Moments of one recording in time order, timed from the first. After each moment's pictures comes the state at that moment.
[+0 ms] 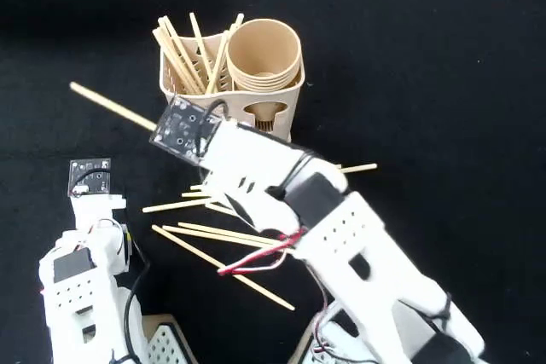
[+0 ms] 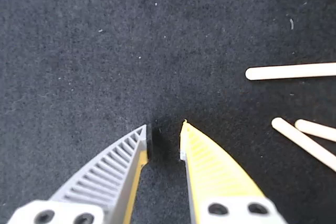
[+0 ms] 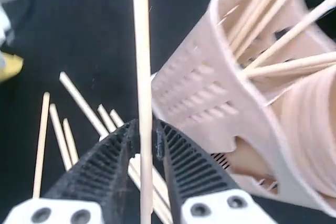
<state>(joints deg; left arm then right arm) -27.6 -67.3 89.8 51.0 -18.3 -39.8 -36.6 31.8 55.9 26.3</state>
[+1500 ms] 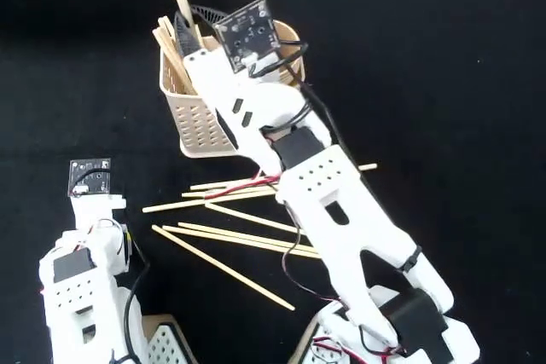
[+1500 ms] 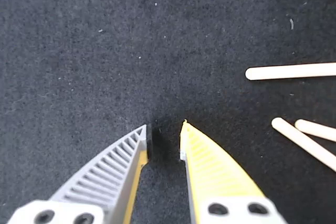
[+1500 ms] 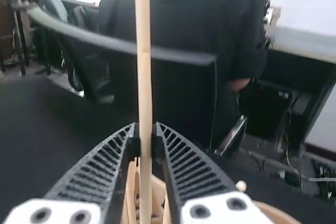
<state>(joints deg) -27.6 -67.3 89.8 51.0 -18.3 -30.9 -17.4 28.1 2.1 4.6</state>
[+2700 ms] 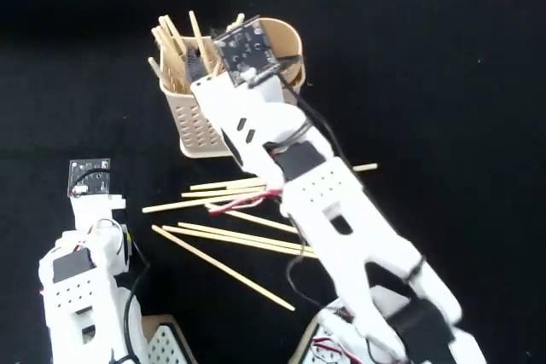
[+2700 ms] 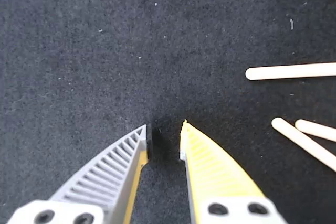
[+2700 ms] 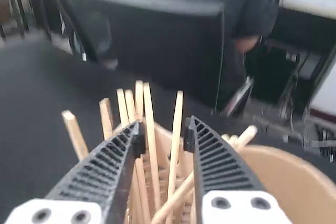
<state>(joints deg) -27.6 -67.3 89.8 51.0 -18.3 -31.0 -24.4 35.9 5.1 4.4</state>
